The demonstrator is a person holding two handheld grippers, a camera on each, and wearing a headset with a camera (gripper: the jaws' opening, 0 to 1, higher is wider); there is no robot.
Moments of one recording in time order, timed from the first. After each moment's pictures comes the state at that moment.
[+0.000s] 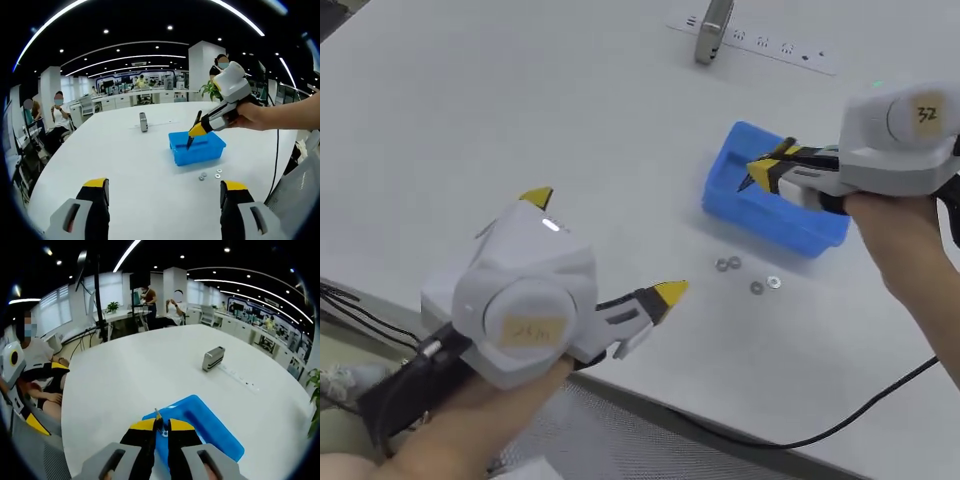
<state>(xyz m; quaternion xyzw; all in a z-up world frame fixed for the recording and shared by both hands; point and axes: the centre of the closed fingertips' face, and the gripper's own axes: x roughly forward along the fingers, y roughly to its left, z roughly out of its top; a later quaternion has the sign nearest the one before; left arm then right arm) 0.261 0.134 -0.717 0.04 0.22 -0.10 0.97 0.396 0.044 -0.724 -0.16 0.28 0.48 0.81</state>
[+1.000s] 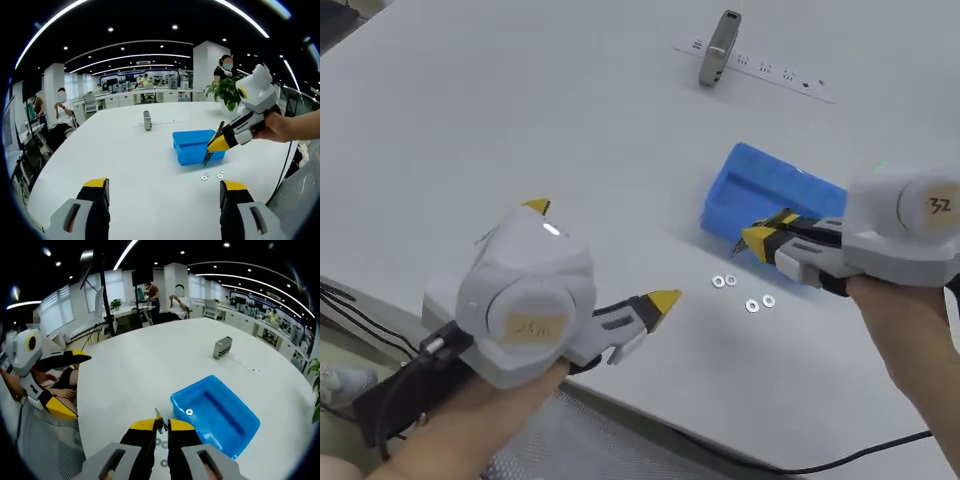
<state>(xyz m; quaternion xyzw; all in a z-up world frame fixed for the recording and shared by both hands) 0.261 0.140 -0.719 0.03 0.23 -0.09 0.97 0.338 0.038 -0.744 -0.15 0.31 0.49 0.80</state>
